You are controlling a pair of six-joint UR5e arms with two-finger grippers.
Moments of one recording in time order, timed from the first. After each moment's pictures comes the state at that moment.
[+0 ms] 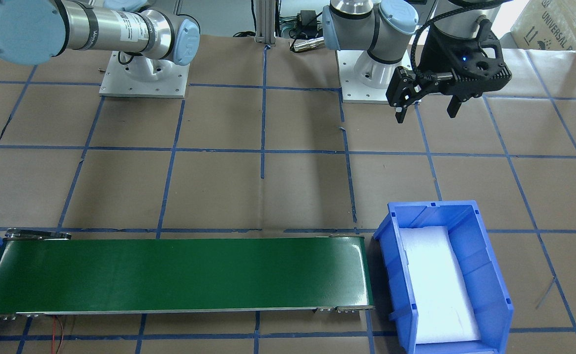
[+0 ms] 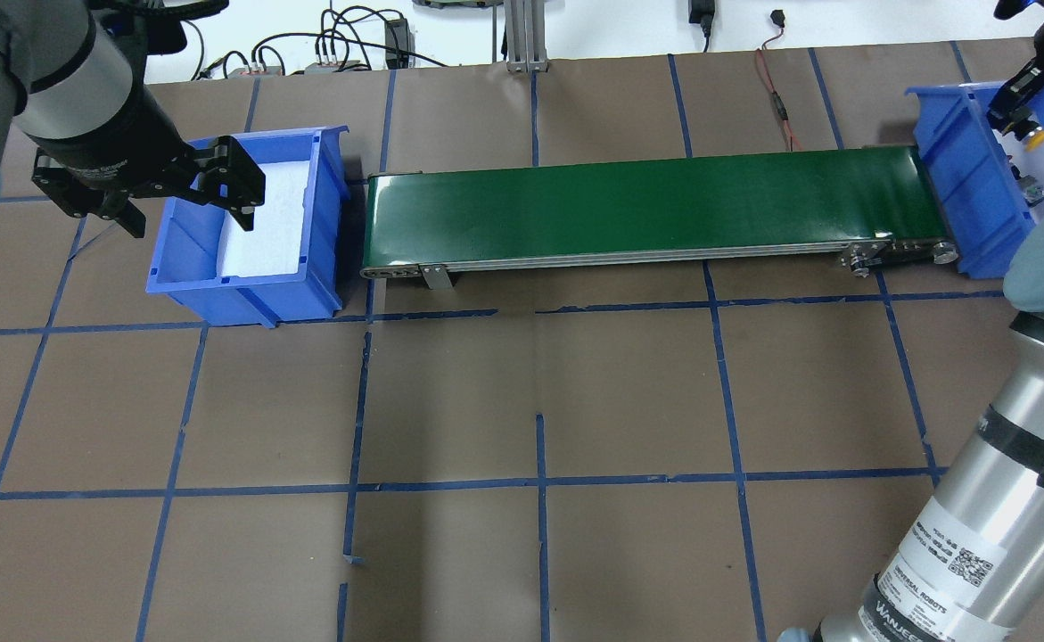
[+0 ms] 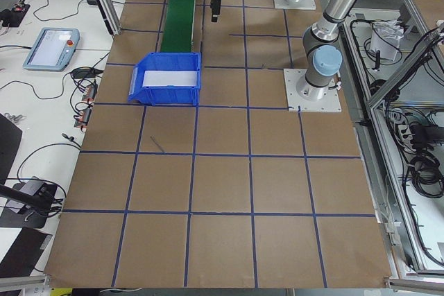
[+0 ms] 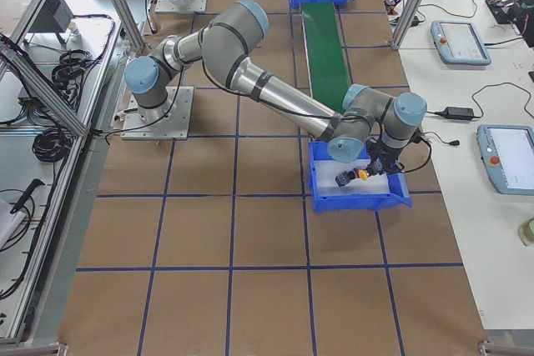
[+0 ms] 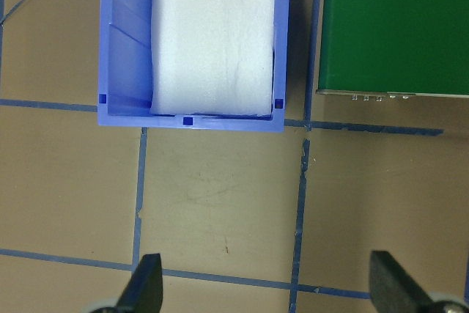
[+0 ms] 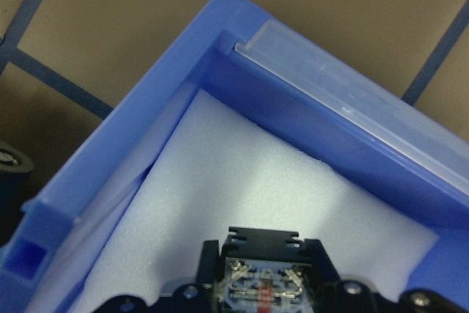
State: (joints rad) left arm -1.54 -1.47 -1.65 -1.50 1.67 -0.04; right arm 1.05 -0.67 0.86 -1.83 -1.56 -1.10
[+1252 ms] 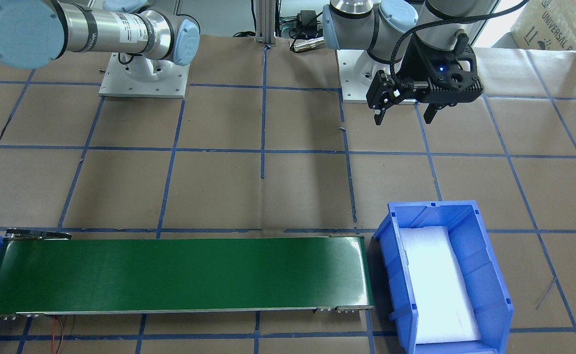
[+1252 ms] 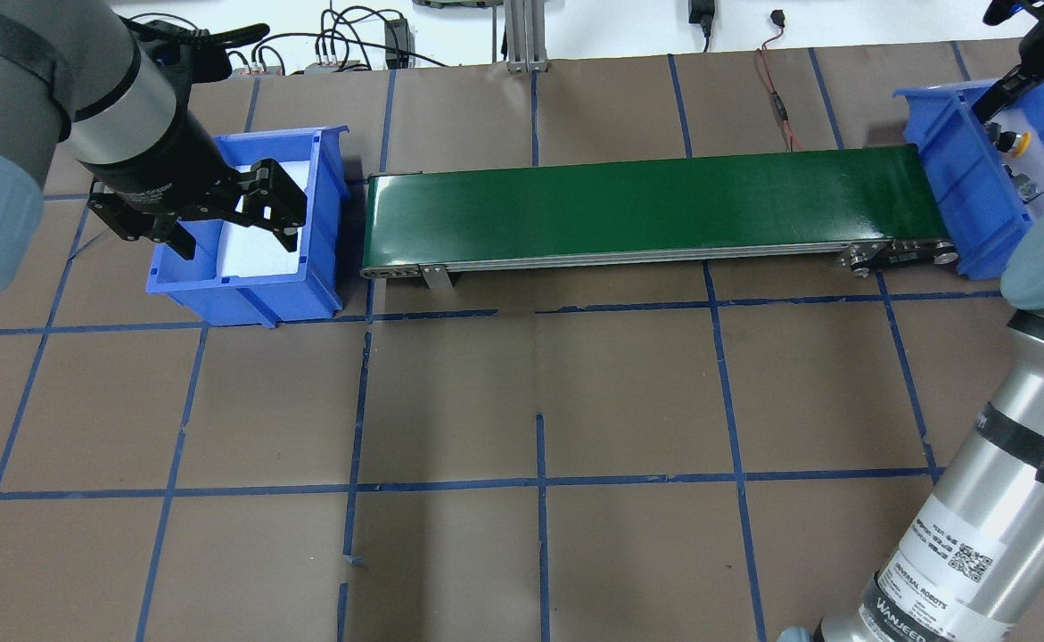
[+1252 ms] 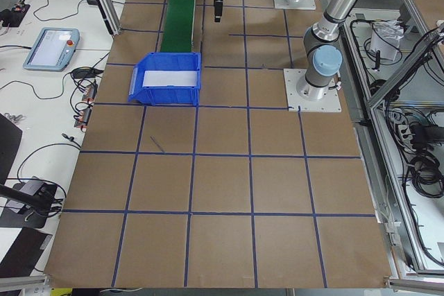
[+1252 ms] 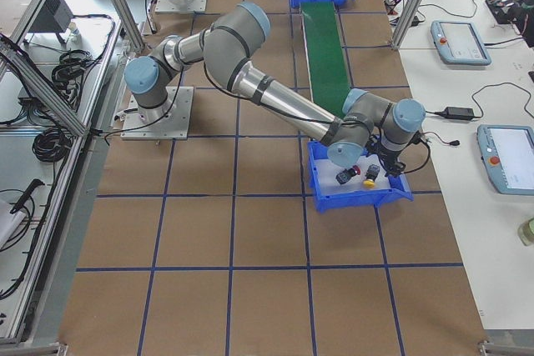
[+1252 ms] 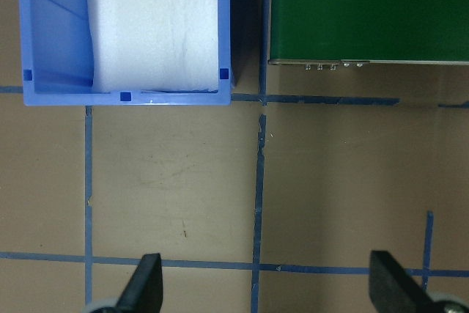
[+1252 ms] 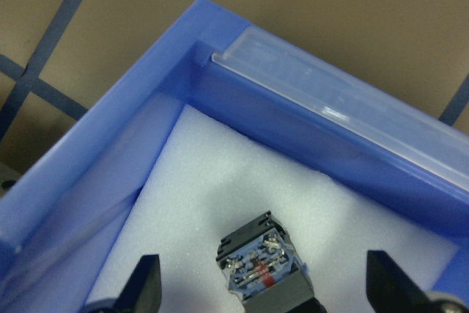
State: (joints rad) left arm -1.56 -1.48 -1.68 -1.49 1.59 -0.03; right arm 1.05 -0.66 0.86 -1.82 -1.49 -1.10
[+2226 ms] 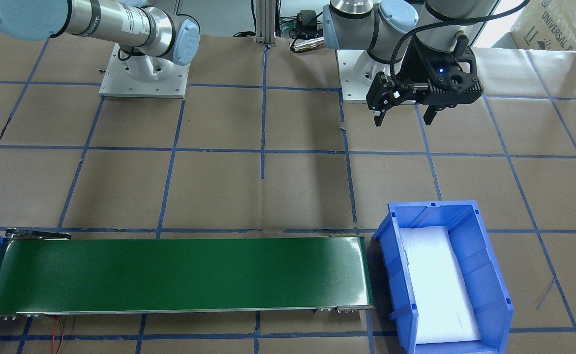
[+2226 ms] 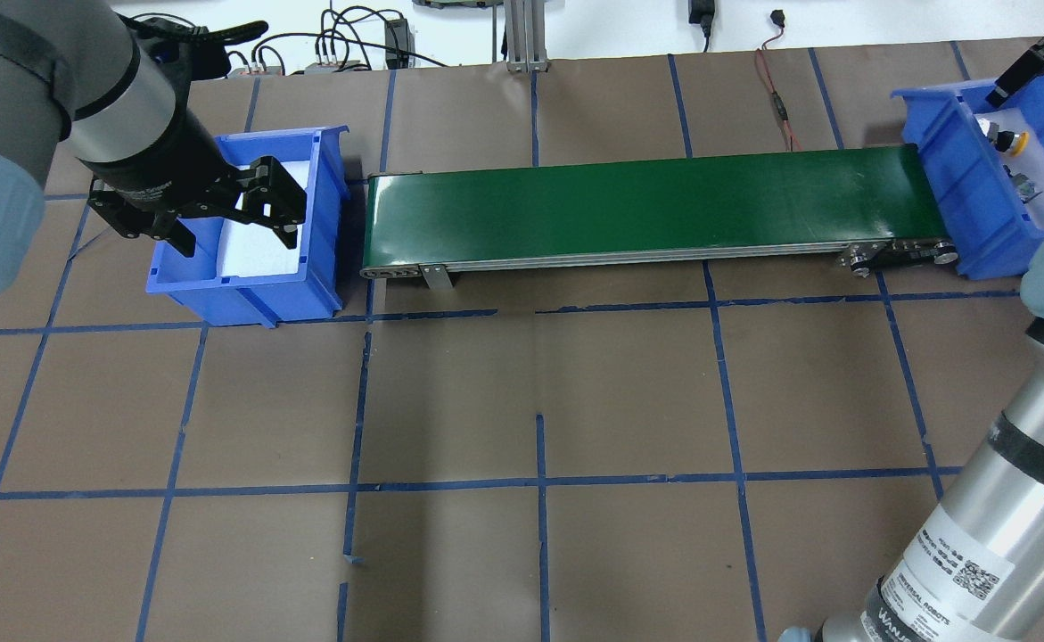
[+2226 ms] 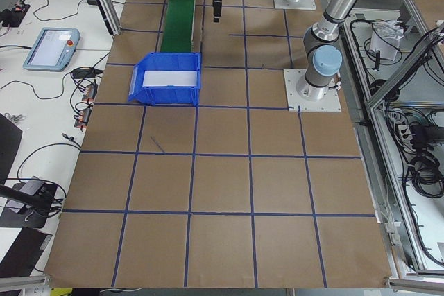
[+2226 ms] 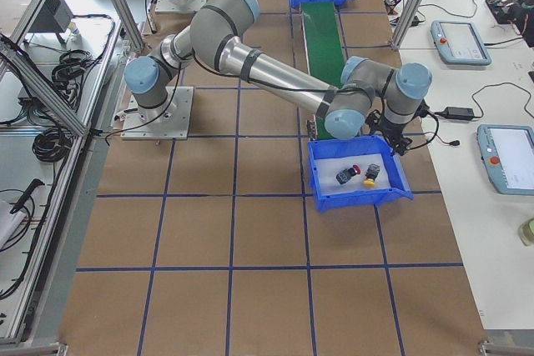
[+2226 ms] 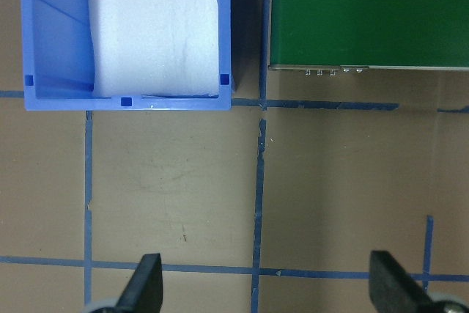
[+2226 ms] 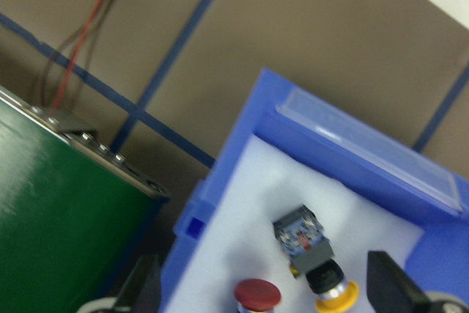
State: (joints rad) left arm -1.56 -1.48 -1.68 -1.48 1.59 -0.03; right arm 1.10 -0.80 0.86 -1.71 -1.45 -1.09
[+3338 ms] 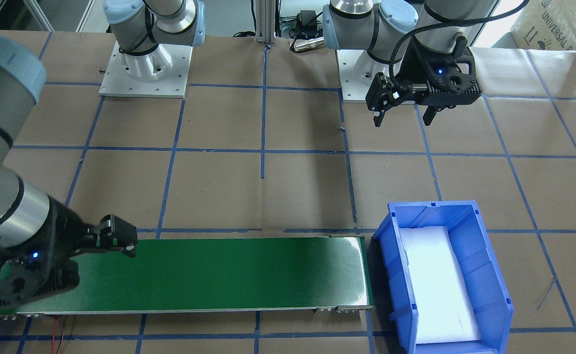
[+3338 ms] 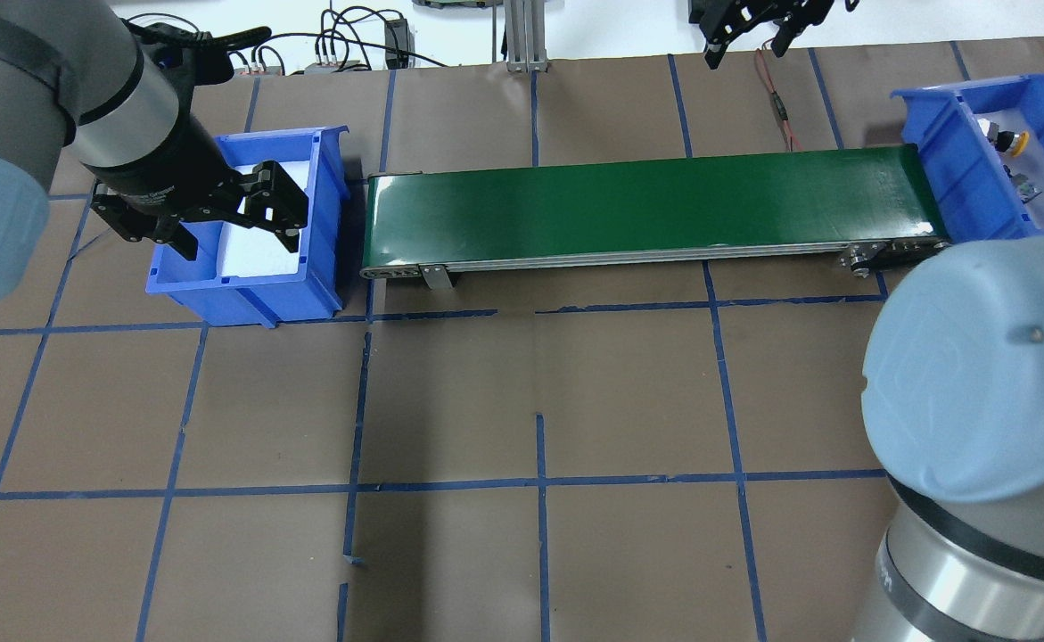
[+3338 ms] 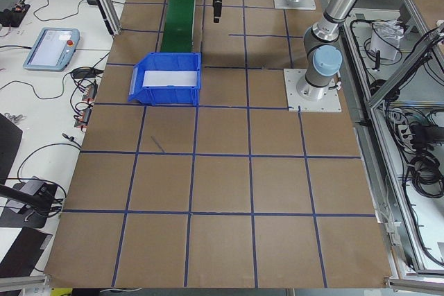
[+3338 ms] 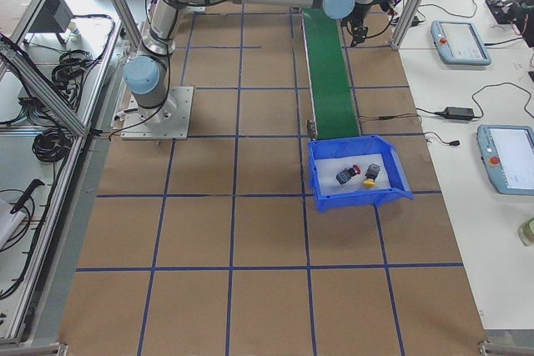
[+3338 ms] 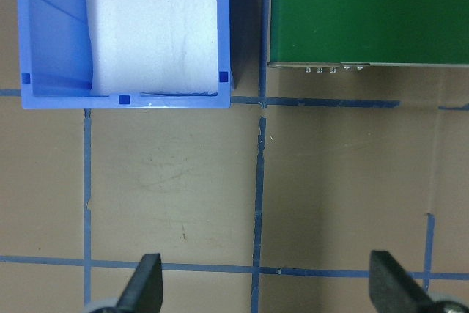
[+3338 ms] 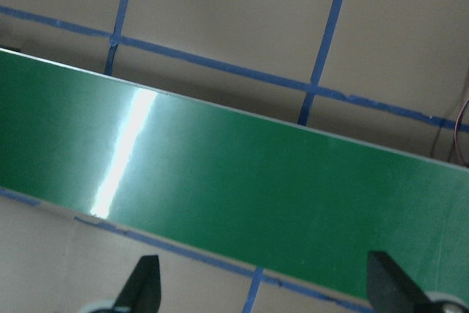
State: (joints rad) left arm -1.56 -1.48 -1.69 -1.48 1.59 -0.03; right arm 1.52 -1.13 1.16 -1.61 -1.41 -0.32
